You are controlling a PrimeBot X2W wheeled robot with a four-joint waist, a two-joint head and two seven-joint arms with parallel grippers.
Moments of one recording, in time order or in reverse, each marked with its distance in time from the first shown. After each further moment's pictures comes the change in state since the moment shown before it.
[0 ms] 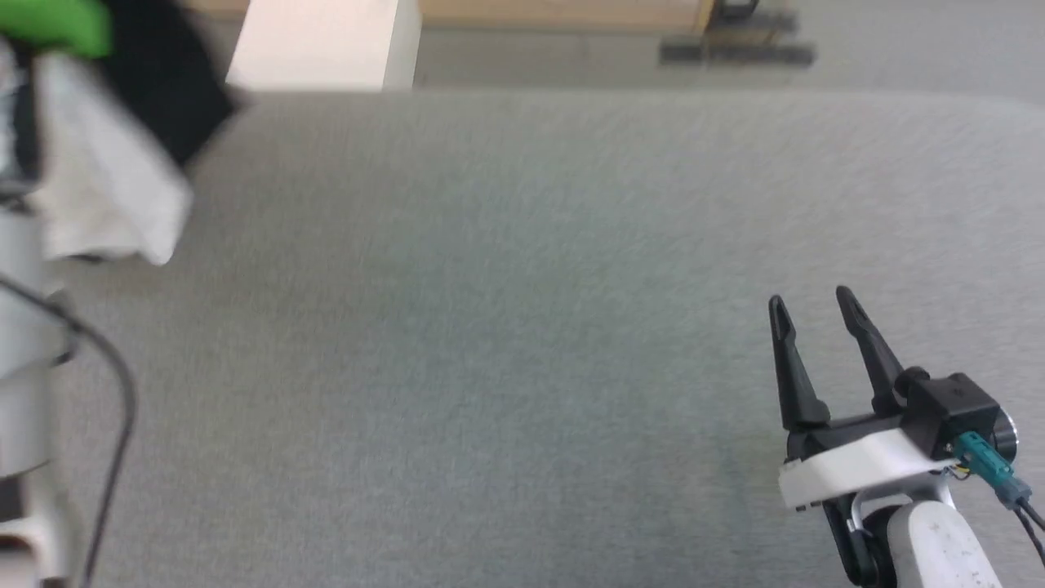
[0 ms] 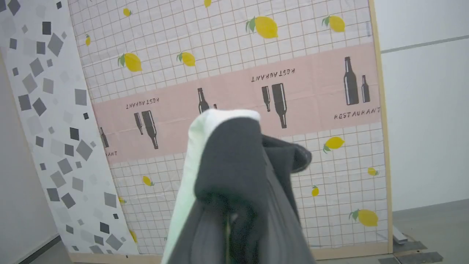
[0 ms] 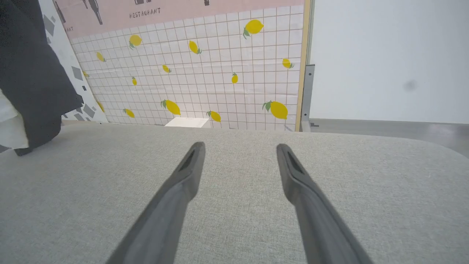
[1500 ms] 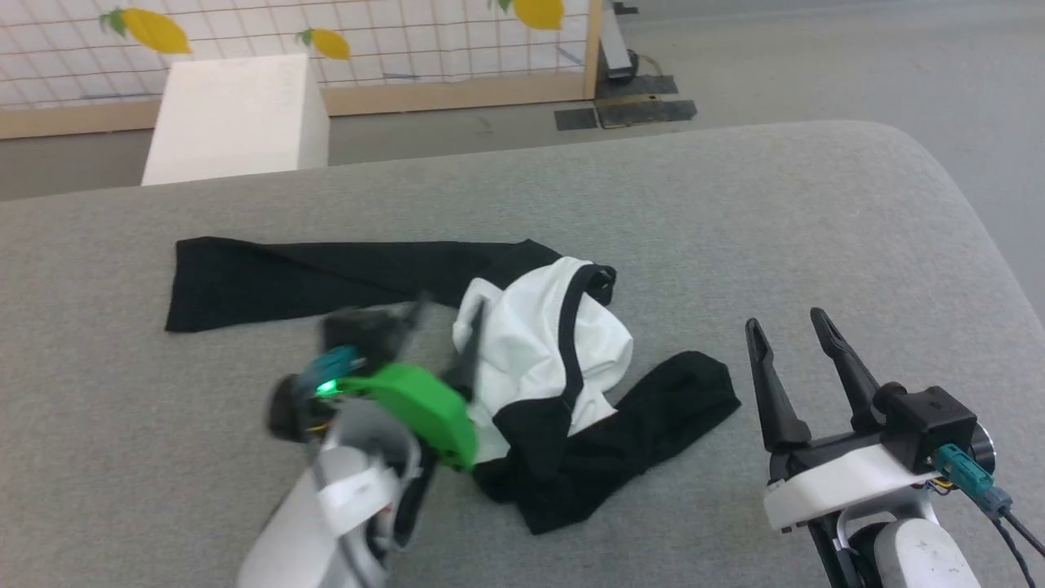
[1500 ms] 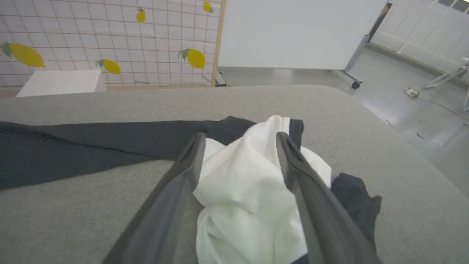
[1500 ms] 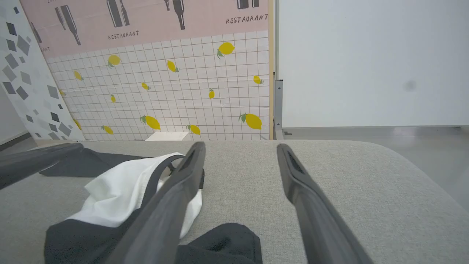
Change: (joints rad) left arm 0.605 -0.320 -0.312 0.075 -0.196 0.053 -0.048; right arm 0.037 0.000 0.041 -0.019 0.023 0.000 0.036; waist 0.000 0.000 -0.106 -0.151
